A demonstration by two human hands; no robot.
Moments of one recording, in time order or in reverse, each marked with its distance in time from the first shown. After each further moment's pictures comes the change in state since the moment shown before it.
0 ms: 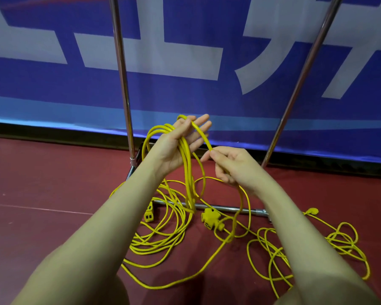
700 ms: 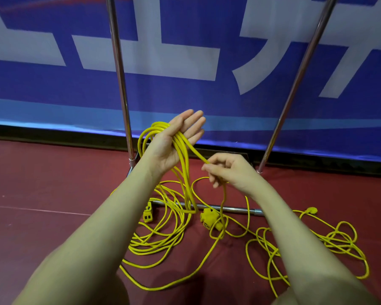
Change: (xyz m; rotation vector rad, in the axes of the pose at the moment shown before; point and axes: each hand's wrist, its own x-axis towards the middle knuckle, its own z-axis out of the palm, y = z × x) left_hand 0.000 0.004 0.005 -0.030 0.035 0.046; right_hand -0.002 0.018 -0.001 0.077 -0.003 0.048
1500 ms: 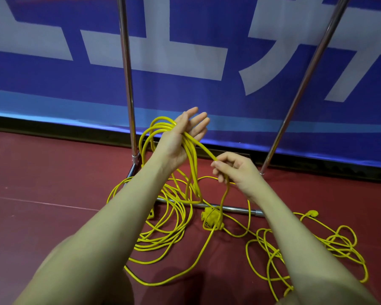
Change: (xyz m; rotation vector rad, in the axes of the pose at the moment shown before) left_hand 0.005 -0.008 -0.001 0.114 0.115 0.084; right_hand -0.001 0.012 0.002 0.046 0.126 -0.033
